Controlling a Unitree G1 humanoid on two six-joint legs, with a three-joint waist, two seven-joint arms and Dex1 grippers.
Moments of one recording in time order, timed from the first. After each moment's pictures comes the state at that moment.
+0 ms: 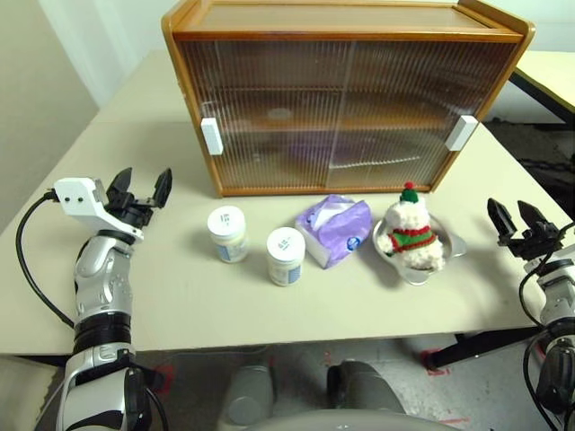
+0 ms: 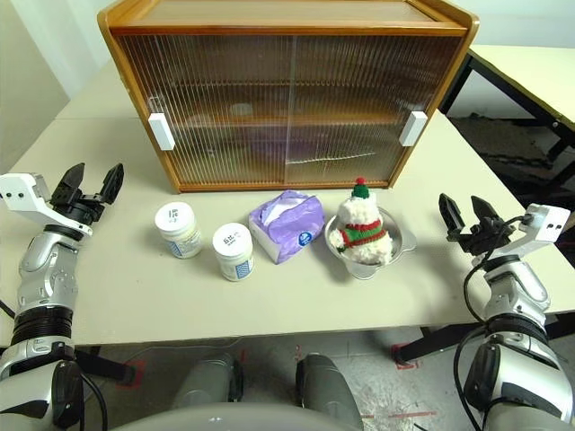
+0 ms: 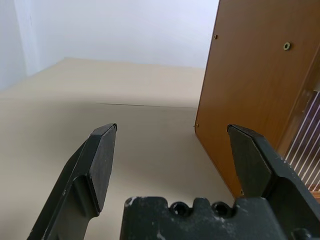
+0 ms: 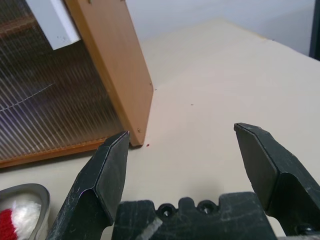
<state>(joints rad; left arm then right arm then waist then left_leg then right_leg) -0.33 0.44 0.41 0.51 -0.39 -0.20 -0.54 -0.41 -0.57 -0.55 1.08 0.47 -0.36 0.90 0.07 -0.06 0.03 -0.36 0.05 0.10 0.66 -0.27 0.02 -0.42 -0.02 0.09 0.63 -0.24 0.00</state>
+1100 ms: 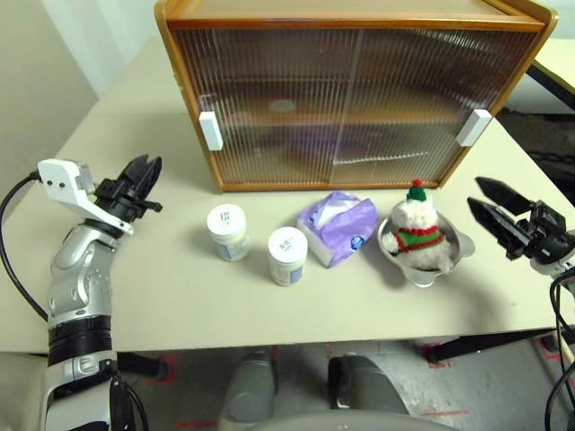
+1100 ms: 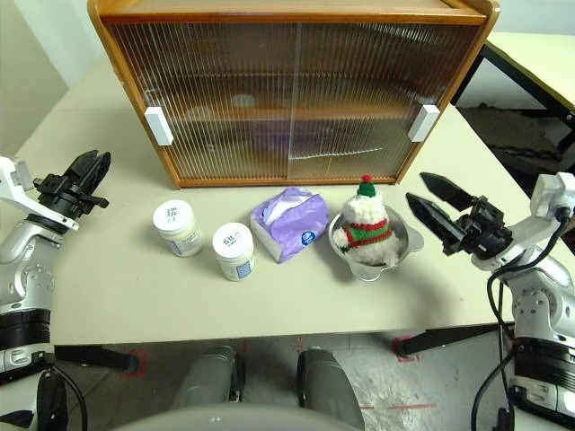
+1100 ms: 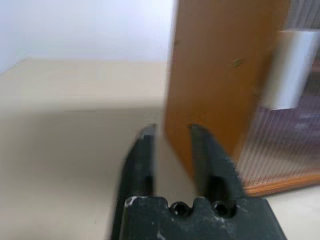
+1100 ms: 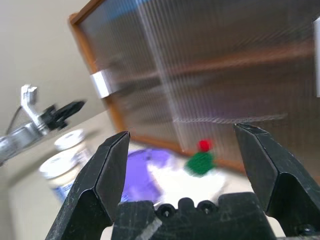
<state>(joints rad) -0.26 0.52 0.41 0.21 -0.49 0.05 -0.66 -0.07 -0.60 -0.45 0.13 0.79 0.26 1.25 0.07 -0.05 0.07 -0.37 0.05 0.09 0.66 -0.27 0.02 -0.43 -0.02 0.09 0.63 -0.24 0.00</state>
